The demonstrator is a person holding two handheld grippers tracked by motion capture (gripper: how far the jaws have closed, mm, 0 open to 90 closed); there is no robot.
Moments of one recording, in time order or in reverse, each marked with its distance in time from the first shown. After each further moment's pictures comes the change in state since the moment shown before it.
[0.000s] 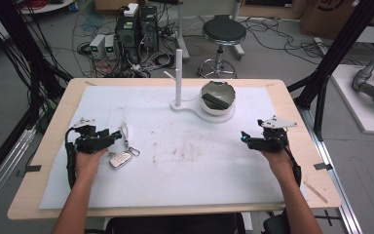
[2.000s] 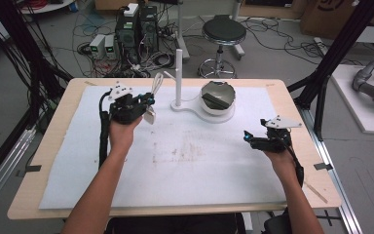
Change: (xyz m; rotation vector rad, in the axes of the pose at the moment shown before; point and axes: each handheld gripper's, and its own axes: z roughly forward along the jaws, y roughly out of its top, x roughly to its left) left arm -0.118 0.103 0.010 -0.303 -0.178 0.249; right arm -0.005 -0.002 -0.007 -0.024 -0.003 0.023
